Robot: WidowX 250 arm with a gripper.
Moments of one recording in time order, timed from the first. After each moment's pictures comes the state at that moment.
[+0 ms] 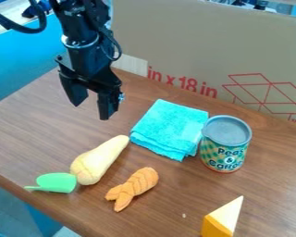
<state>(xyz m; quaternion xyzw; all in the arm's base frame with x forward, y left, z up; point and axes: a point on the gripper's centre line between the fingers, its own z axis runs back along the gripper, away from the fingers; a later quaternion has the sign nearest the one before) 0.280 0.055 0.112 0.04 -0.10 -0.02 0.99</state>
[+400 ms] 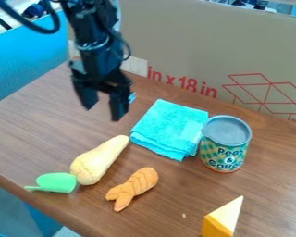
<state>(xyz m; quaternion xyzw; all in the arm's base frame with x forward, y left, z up) 0.298 0.045 0.106 -0.01 -0.10 -0.01 0.99</state>
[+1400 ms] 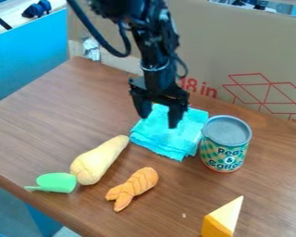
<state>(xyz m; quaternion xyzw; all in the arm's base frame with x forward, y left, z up) 0.365 -0.036 0.064 -0.03 -0.11 -0.03 0.99</state>
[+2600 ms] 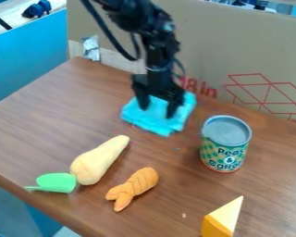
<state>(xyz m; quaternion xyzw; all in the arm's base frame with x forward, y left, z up) 0.415 0.065 0.028 0.06 -0.11 0.07 0.99</state>
